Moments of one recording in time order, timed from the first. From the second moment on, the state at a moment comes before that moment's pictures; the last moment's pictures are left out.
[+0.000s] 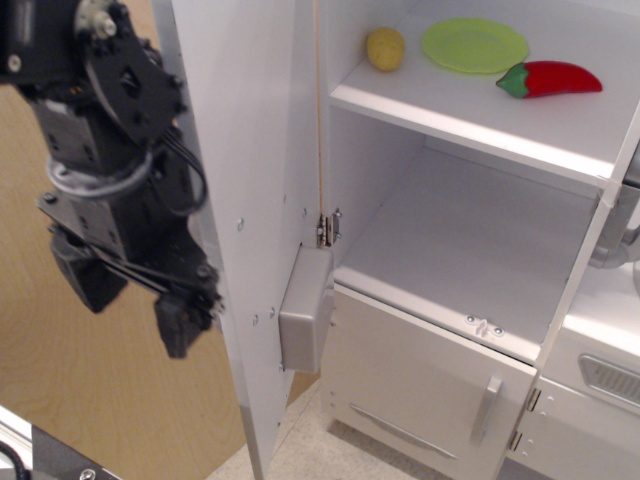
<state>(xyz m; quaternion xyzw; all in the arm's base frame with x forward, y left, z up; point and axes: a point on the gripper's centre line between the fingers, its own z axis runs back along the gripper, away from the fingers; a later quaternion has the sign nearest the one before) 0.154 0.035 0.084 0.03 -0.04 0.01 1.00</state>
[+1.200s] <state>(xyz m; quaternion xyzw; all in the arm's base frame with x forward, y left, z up) 0.230 0.021 0.068 0.03 0.00 0.07 1.00</state>
